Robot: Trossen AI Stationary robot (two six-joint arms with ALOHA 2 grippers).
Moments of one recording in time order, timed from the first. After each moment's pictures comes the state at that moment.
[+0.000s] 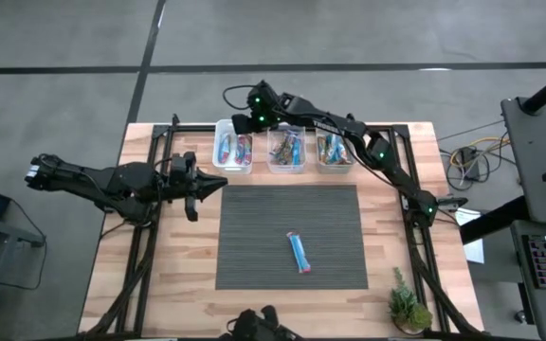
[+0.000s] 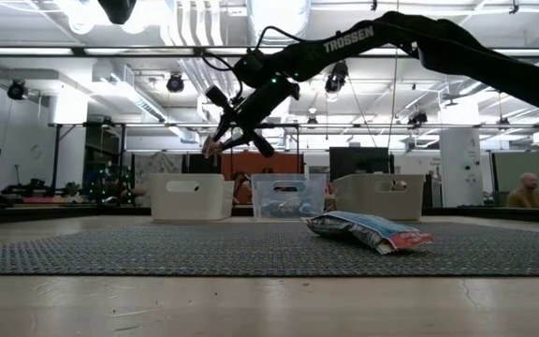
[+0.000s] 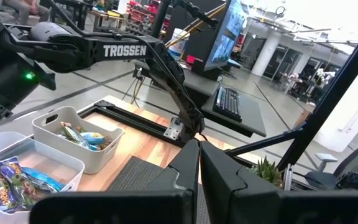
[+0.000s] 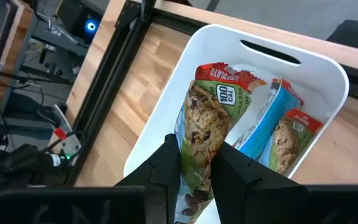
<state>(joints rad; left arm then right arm) -0.21 0.74 0.77 -0.01 -0.39 -0.37 -0.49 2.46 2.35 -0.60 -0.26 0.78</state>
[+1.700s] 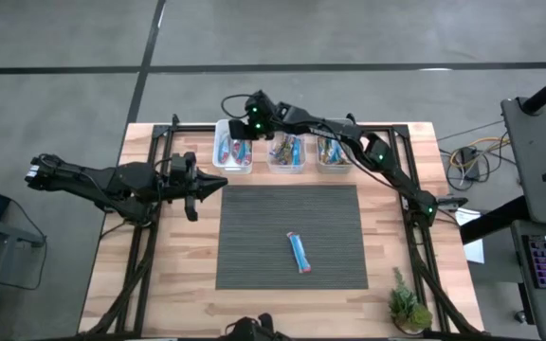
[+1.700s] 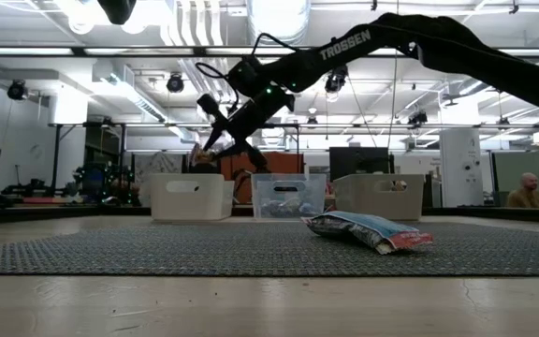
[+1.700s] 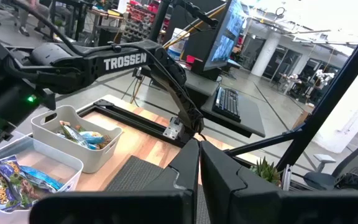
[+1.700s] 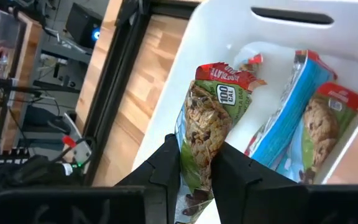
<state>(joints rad) -0.21 0.74 0.77 -0.02 -0.39 -0.38 -0.46 2.46 2.24 -0.46 -0.25 0.91</state>
